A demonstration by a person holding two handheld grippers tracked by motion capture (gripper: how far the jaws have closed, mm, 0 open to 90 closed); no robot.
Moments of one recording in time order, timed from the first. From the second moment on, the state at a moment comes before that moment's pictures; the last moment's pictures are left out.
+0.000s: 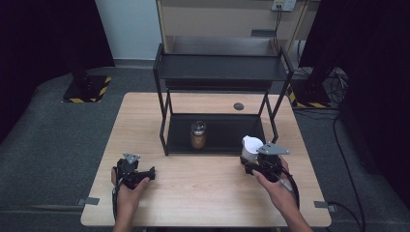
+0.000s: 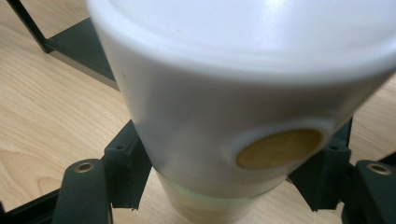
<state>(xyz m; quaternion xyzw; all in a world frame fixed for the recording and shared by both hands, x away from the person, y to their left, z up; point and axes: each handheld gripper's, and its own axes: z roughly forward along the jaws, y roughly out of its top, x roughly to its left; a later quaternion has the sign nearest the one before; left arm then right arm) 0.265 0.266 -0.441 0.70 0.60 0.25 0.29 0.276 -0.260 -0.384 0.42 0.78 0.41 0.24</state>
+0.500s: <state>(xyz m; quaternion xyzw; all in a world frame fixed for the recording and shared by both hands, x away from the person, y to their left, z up) 0.265 0.265 -0.441 0.70 0.60 0.25 0.29 0.301 -0.243 -0.384 0.43 0.77 0.40 0.25</state>
